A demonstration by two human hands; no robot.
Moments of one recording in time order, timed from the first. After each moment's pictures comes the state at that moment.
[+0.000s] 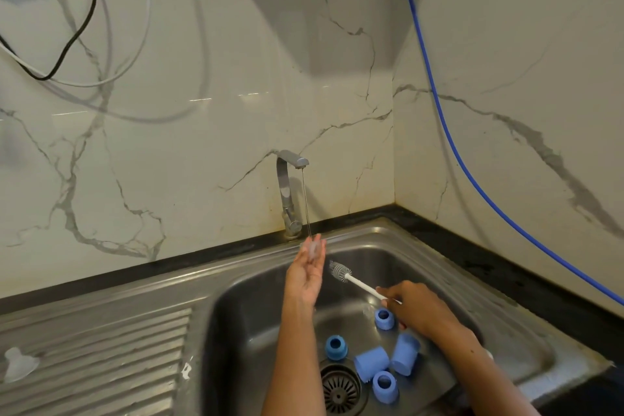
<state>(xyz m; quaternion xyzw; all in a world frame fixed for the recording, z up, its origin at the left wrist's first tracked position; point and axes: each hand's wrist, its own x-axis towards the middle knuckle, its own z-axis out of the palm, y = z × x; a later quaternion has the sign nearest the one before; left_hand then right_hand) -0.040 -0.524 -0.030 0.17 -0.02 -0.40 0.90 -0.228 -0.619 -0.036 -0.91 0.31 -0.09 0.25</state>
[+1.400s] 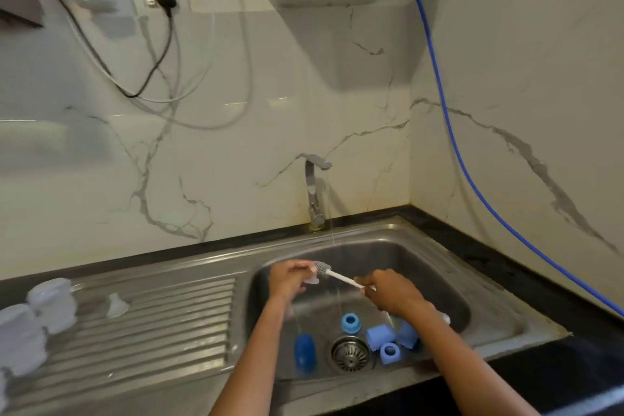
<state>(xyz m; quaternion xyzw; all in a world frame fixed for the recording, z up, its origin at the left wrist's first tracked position) -0.084 -0.429 -0.019 0.71 -0.18 -0.14 0.67 -0.227 -0.574 -0.016 -0.95 0.23 -0.07 0.18</state>
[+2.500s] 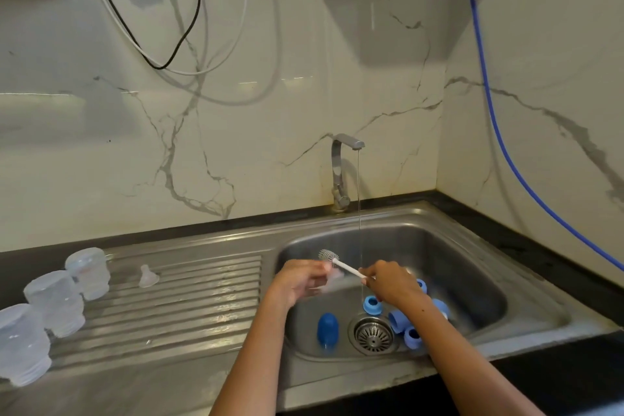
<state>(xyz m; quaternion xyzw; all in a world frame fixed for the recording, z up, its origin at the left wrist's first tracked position) -0.068 -0.365 -0.026 0.72 -0.17 -0.29 0.60 -0.181 -0.520 -0.028 -0.95 0.25 -0.06 0.20</state>
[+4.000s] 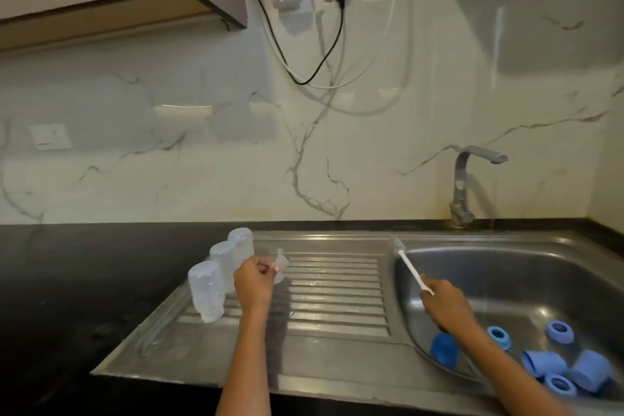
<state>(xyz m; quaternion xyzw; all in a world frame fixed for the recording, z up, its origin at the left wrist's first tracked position) -0.002 -0.117 -0.010 0.80 -0.03 0.22 0.56 -0.134 -0.402 -0.027 -0.88 0.23 -0.16 0.38</state>
